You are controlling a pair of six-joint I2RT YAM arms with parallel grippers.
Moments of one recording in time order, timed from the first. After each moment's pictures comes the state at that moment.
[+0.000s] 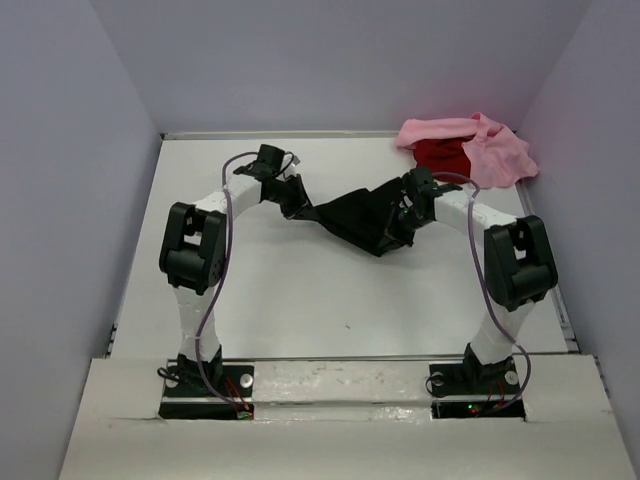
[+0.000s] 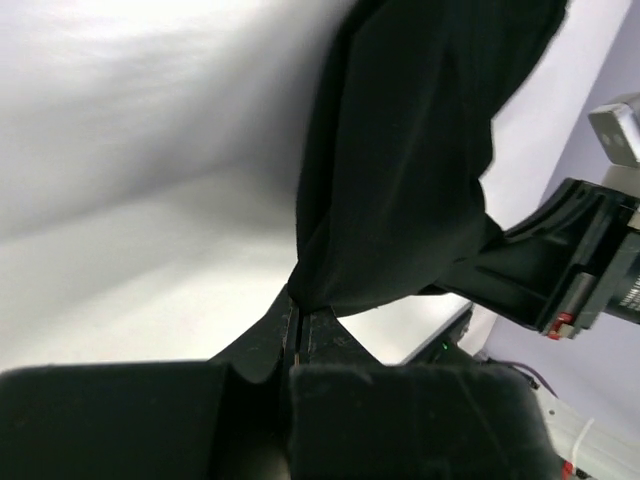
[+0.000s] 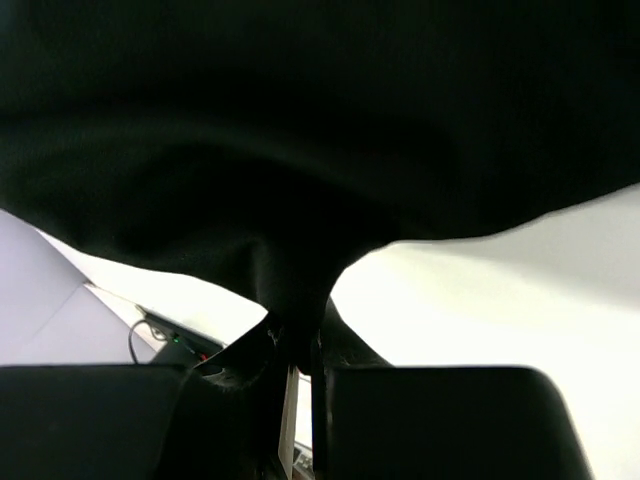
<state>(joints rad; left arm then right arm) -0.34 1.99 1.49 -0.49 0.59 -0.66 0.30 1.79 1.22 -0.66 -0.43 0.74</state>
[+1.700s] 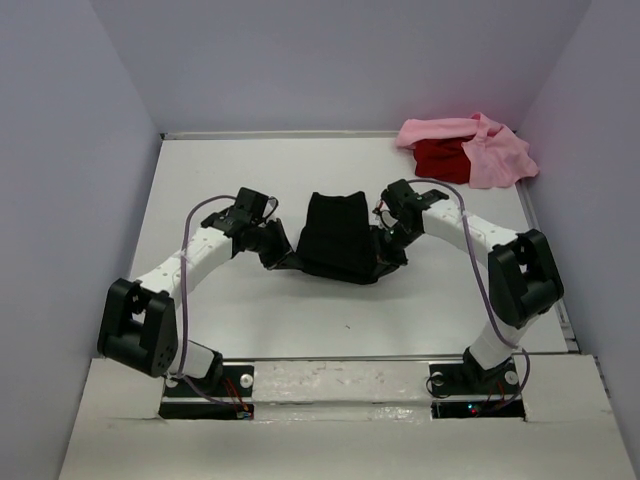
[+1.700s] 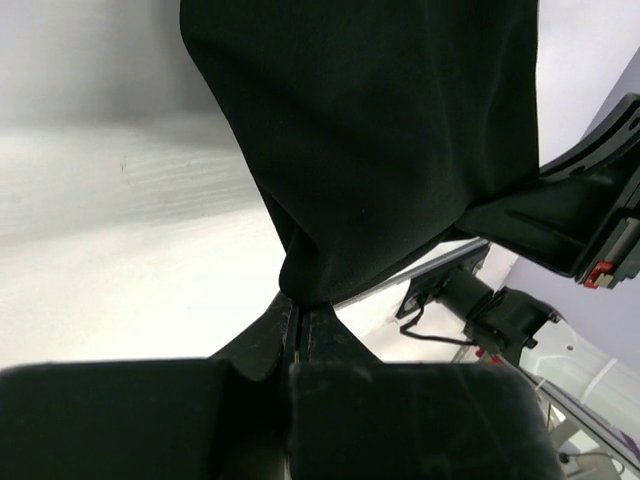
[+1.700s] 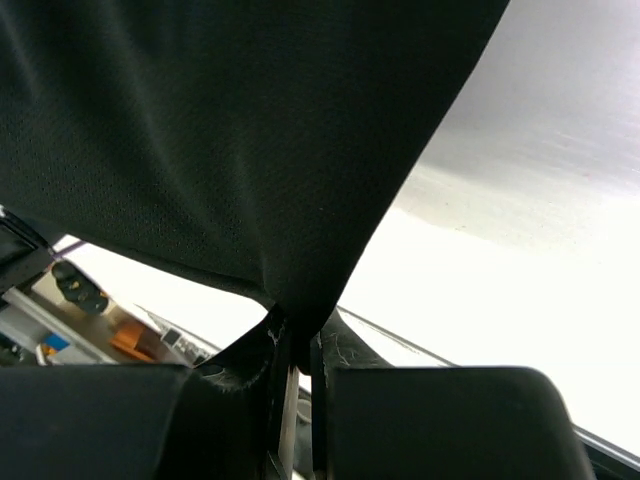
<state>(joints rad) -0.39 1.40 0.93 -0.60 0.47 -0.81 0.48 1.72 1.22 -0.90 -0.51 0.48</state>
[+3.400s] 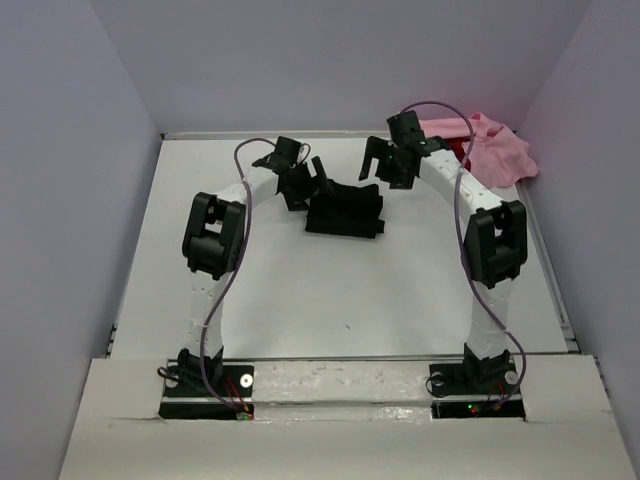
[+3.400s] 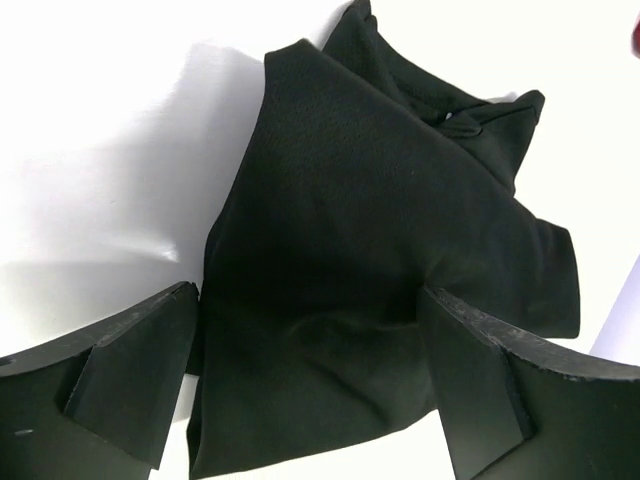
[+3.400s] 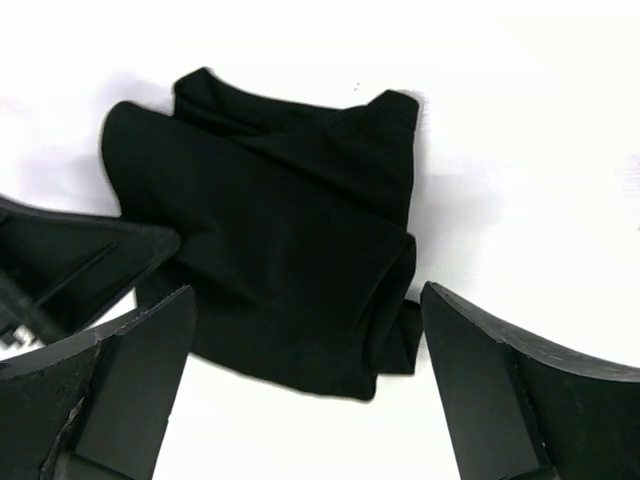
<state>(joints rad) -0.37 2.22 1.72 -0.40 0.32 -0.72 0.34 2.08 1.88 -0.70 0.00 0.52</state>
